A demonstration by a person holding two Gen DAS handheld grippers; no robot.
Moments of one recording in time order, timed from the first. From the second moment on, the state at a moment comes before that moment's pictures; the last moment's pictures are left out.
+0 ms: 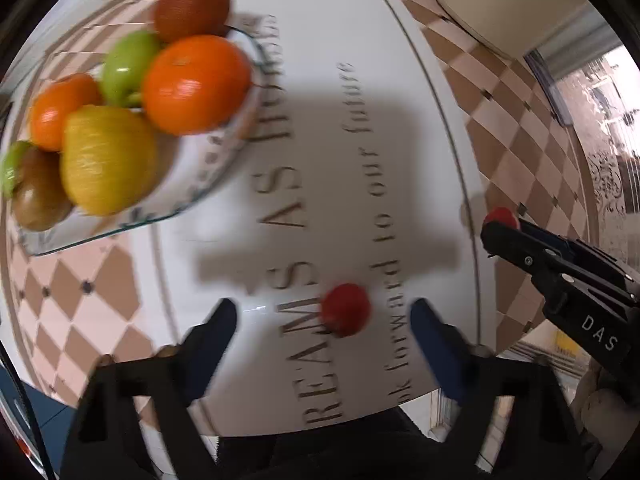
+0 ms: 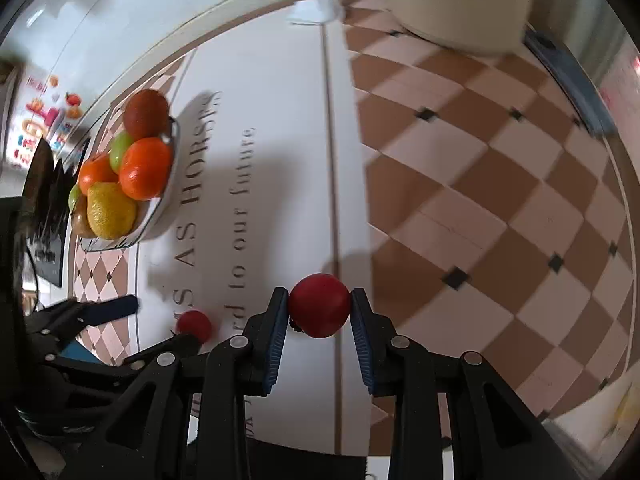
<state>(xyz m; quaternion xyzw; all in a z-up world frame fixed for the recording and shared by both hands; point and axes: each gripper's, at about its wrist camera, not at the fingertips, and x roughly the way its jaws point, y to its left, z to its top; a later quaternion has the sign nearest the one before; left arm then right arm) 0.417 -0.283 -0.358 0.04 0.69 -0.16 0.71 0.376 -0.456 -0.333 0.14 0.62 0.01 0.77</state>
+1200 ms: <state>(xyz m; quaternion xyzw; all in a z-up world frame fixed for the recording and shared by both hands) 0.455 -0.047 -0.247 -0.20 0.60 -0.03 0.77 0.441 -0.328 -0.301 0.15 0.58 0.13 0.79</state>
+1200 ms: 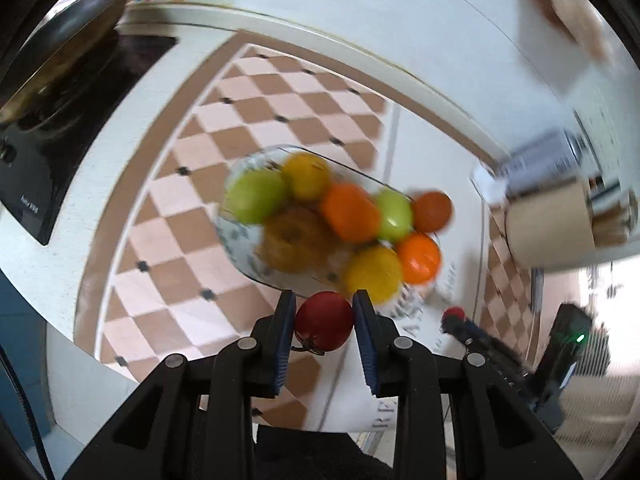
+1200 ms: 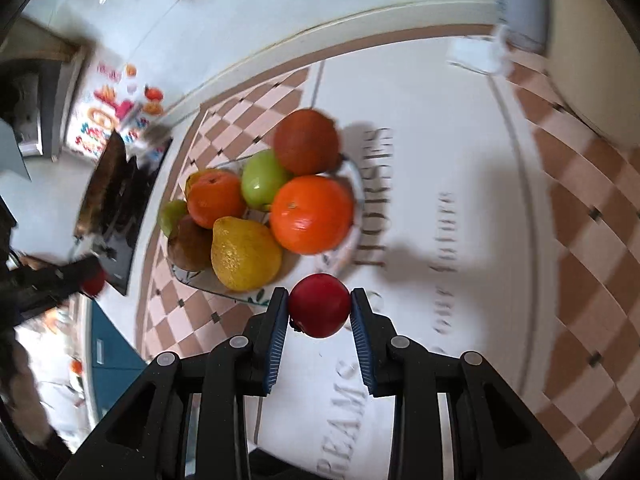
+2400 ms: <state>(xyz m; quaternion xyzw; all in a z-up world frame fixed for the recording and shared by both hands) 0.515 0.002 -0.318 -0.11 0.67 -0.02 0.74 0.434 -0.270 -0.297 0.08 0.59 0.01 0.81</state>
